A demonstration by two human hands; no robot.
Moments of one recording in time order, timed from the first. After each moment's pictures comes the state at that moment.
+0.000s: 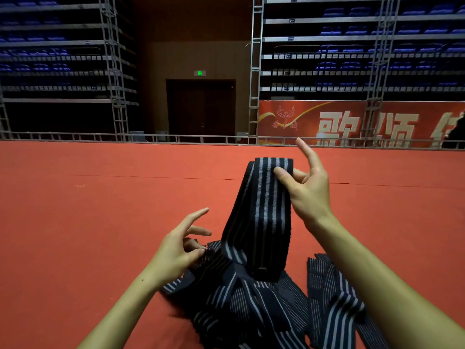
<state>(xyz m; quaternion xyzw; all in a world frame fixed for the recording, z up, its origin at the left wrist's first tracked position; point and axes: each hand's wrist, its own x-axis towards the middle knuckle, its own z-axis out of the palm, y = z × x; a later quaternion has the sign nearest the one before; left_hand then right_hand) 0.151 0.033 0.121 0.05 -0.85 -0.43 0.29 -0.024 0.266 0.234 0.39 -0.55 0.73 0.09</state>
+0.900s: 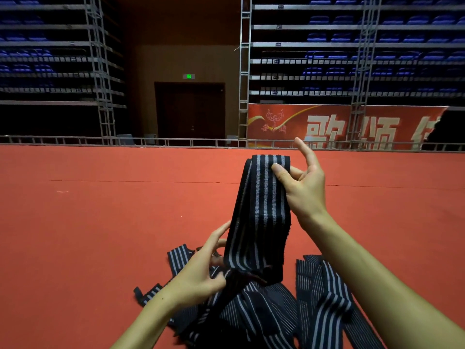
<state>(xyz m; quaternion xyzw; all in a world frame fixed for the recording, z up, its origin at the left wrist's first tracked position) 0.126 0.097 0.112 -0.08 -0.85 -0.49 0.19 -0.035 0.276 0.244 0.36 -0.55 0.75 0.10</state>
